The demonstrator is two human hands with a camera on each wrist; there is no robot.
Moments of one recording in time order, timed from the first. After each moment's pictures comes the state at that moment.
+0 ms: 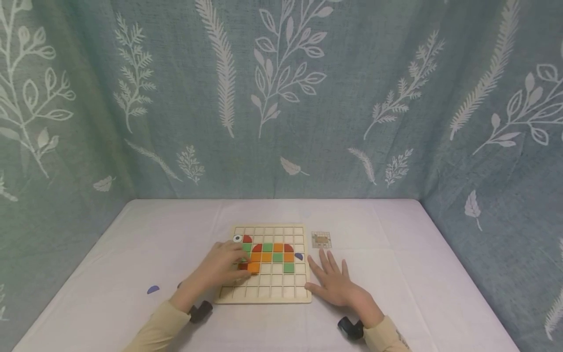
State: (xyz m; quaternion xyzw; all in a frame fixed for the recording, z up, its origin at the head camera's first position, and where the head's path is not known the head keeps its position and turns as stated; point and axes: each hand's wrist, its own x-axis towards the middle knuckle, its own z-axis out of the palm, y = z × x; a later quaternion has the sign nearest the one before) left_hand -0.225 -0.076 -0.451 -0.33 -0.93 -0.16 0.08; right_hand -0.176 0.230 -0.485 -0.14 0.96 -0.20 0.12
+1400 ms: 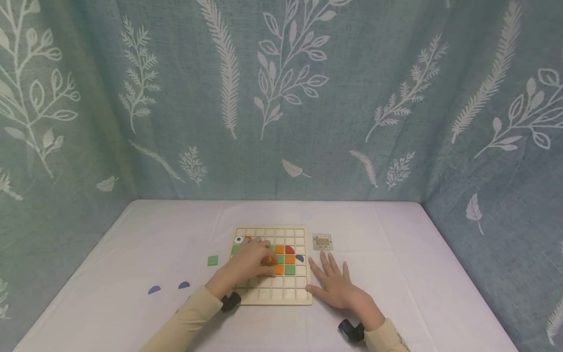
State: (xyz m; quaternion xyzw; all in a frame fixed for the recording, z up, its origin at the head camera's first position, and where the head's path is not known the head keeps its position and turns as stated) left_hand -0.239 -0.022 -0.455 -0.35 -0.92 -0.15 0.03; right_hand -0.174 0.229 -0.483 -0.14 0.96 -0.19 0.12
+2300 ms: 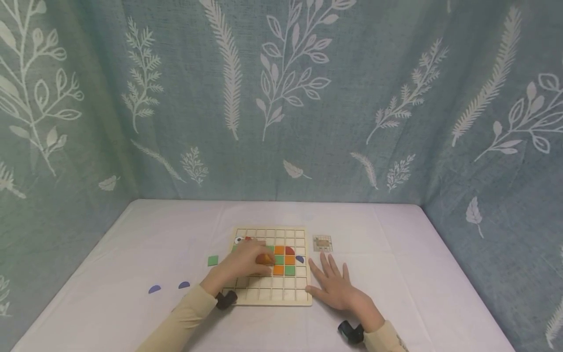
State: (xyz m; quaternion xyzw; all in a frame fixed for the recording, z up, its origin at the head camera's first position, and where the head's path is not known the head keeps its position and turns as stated) left_hand -0.247 -0.037 -0.457 -0.36 -0.91 -0.22 -0.02; right_hand -0.171 0.226 -0.482 -0.14 0.96 -0.19 0.12
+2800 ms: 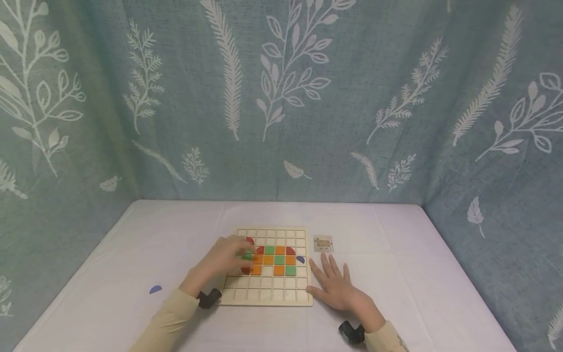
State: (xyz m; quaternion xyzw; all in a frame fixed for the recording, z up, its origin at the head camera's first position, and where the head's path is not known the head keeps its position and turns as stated) left_hand -0.244 -0.075 -0.447 -0.28 -0.93 -0.23 0.01; right_hand -0.172 0.226 -0.484 -0.14 0.96 -0.19 0.12
